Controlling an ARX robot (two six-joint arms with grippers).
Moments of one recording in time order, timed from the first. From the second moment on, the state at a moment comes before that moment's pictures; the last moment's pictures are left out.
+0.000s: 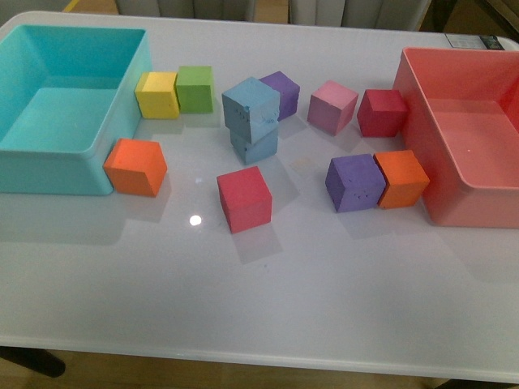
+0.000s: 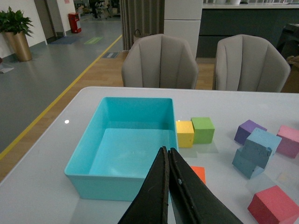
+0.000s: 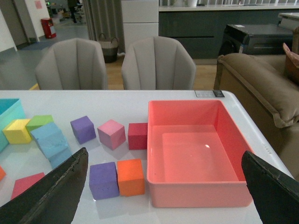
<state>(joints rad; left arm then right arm) 0.00 0.60 0.02 0.59 0.00 0.00 0.00 0.00 0.02 0.00 0.00 0.00</state>
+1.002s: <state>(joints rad) 0.00 0.08 0.02 0.05 0.00 0.00 0.00 0.00 0.02 0.00 0.00 0.00</state>
